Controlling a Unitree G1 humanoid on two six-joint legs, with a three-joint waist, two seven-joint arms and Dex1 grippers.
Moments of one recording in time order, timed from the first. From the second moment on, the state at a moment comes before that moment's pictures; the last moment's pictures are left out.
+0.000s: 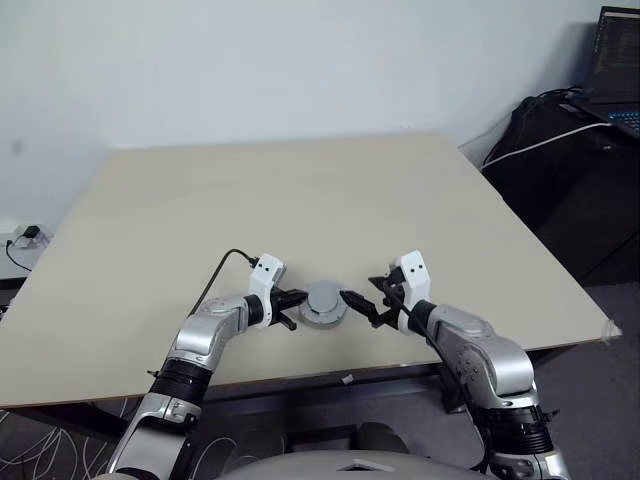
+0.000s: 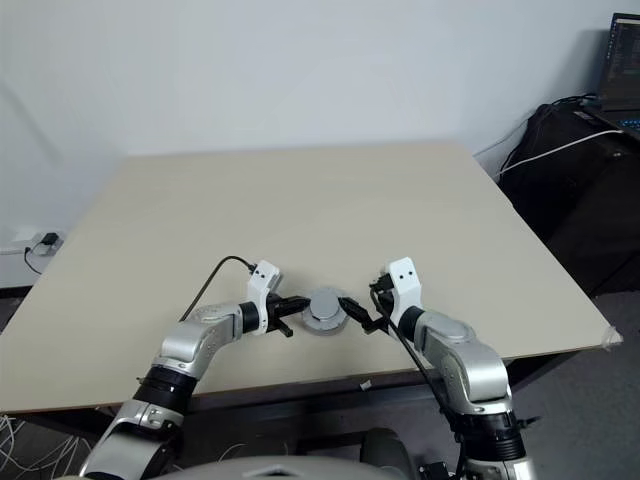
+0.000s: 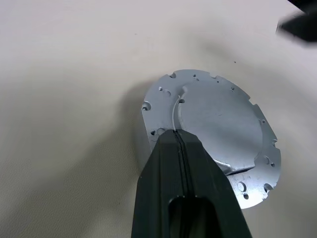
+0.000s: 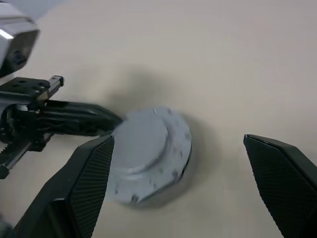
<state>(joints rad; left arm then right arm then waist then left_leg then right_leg) -0.29 0.22 -0.17 0.26 -0.24 0.58 -0.70 -0.06 -0.21 -0.04 -0.28 0.40 0.94 0.47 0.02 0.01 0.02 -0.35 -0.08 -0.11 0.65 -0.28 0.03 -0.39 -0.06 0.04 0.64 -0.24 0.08</state>
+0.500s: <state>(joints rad) -0.29 0.22 -0.17 0.26 -0.24 0.58 -0.72 -0.21 0.06 -0.34 -0.09 0.56 1.28 0.18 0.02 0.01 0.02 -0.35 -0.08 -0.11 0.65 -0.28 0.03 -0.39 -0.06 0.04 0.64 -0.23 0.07</state>
